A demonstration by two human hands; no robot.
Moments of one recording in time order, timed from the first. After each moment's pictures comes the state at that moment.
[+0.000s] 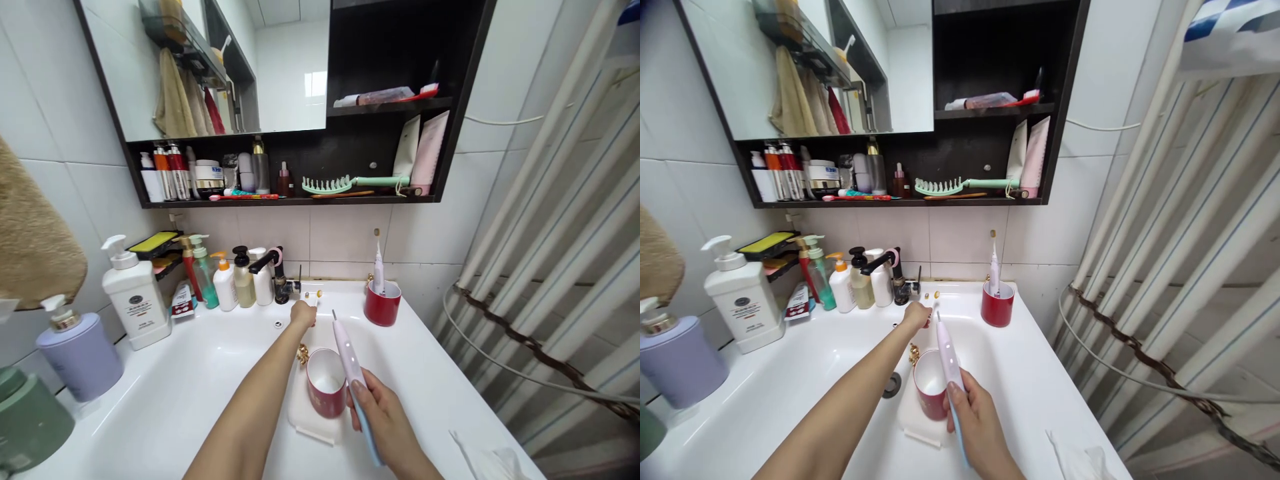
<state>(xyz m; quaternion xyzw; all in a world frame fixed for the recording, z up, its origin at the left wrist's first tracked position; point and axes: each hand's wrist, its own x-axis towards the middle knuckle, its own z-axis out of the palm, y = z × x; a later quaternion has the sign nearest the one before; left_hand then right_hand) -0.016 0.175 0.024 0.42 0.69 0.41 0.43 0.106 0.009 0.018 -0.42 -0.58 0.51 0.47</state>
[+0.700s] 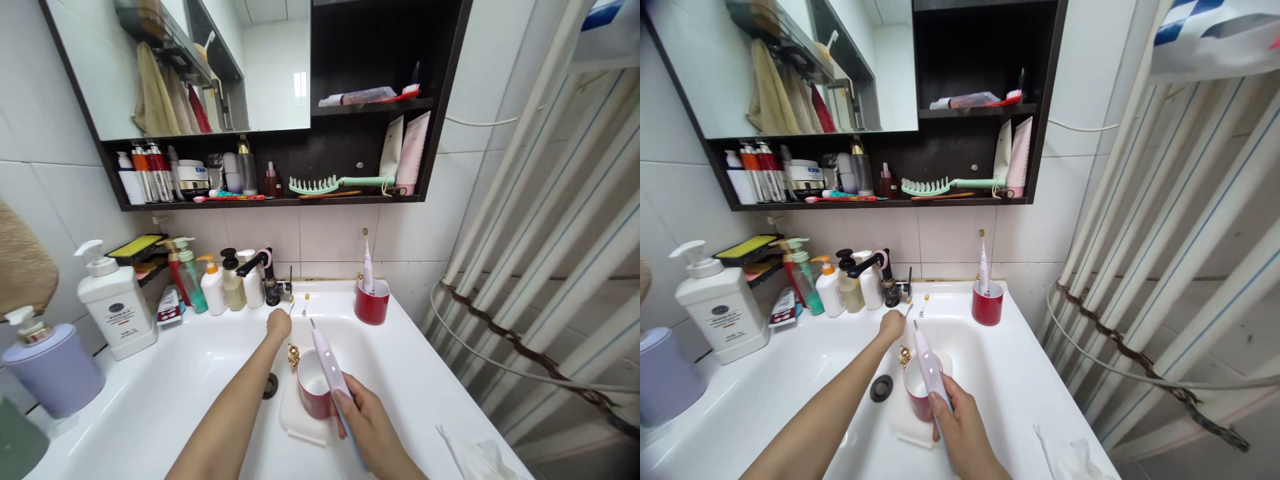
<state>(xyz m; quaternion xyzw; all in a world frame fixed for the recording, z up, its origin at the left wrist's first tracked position) -0.043 0.155 0.016 0.36 0.63 0.53 0.43 0.107 0.006 0.016 -0.40 -0.64 0.48 0.44</state>
